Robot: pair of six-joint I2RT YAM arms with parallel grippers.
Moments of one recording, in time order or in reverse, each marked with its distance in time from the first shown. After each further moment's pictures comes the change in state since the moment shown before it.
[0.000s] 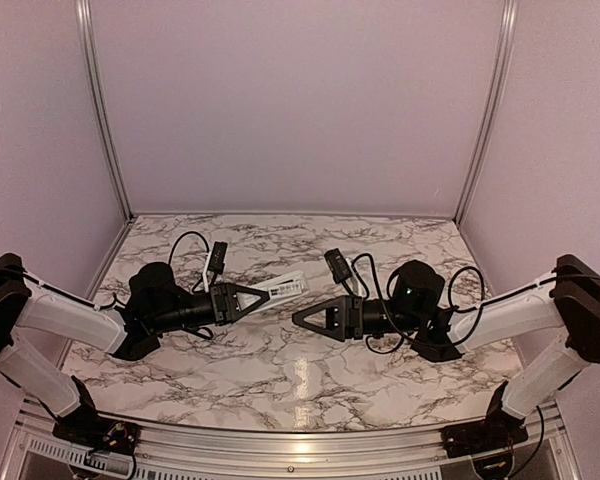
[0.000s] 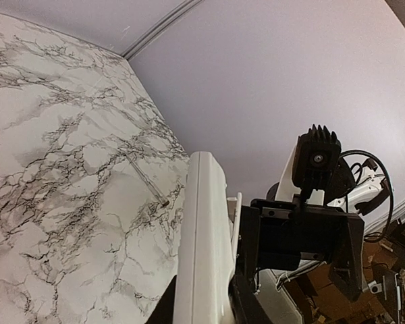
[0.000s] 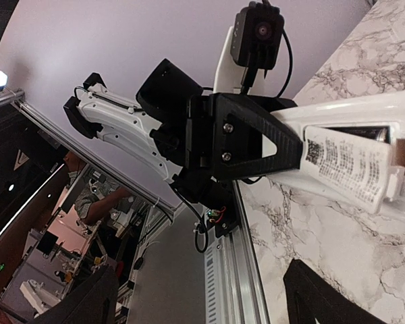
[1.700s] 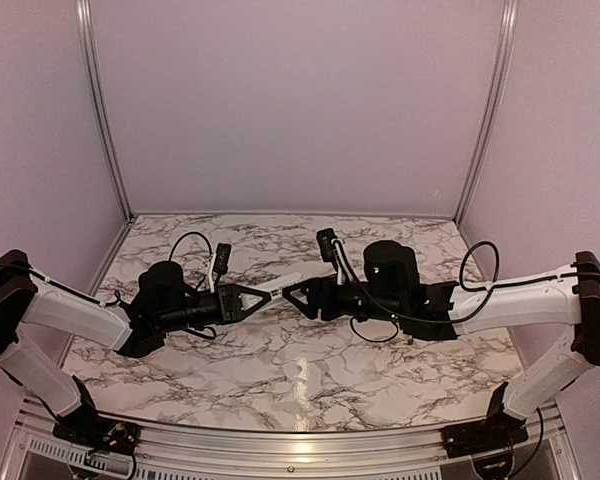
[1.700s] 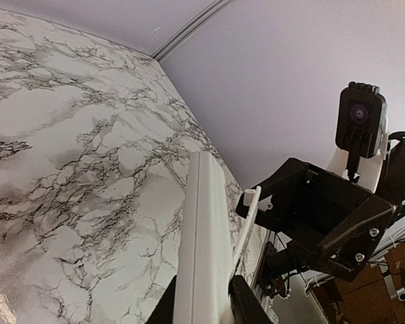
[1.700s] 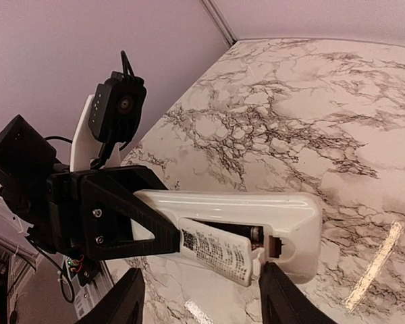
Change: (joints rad) left arm 0.000 0.036 0.035 -0.091 -0.073 0.080; right arm 0.080 -0.037 0.253 -0.618 0.576 -0.332
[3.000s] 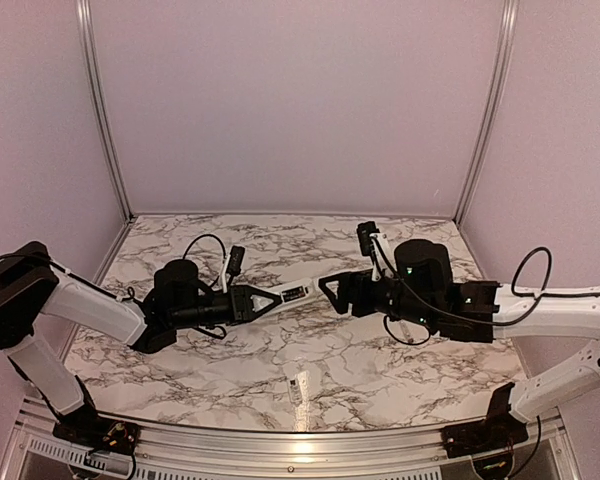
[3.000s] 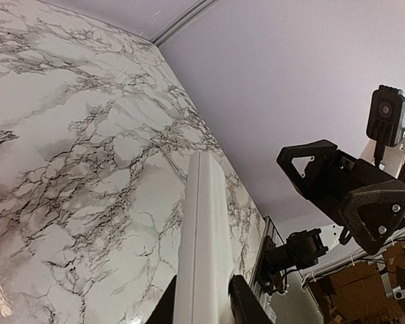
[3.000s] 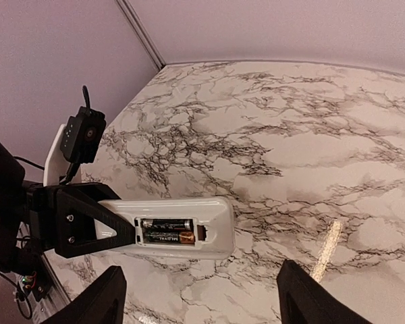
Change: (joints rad) left arm -0.002 0.094 0.066 0.001 0.039 -0.018; right arm 0.008 -0.219 -0.049 -0.233 0.289 -0.053
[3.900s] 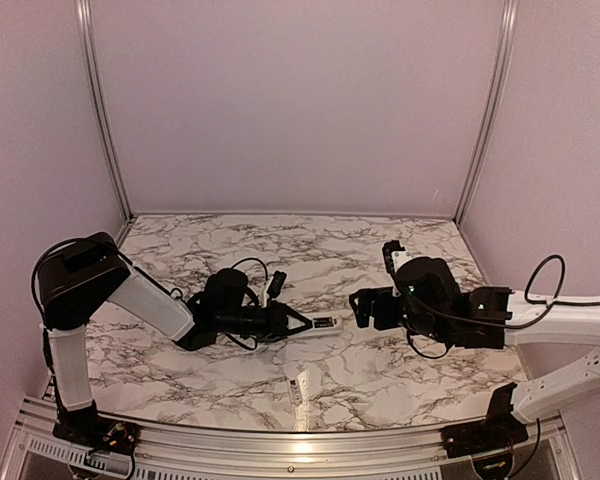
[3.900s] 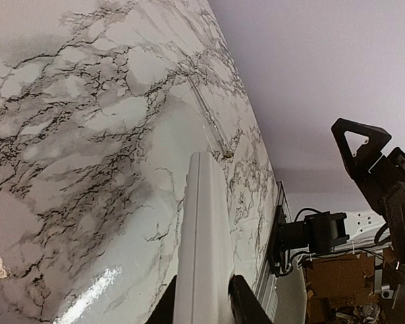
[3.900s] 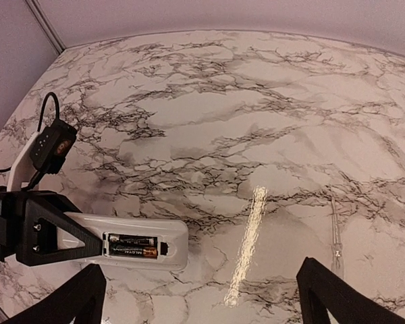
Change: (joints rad) left arm -0.050 0.360 0.246 -0.068 0.118 -0.112; right arm 0.000 -0.110 -0.064 -0.311 0.282 0.054
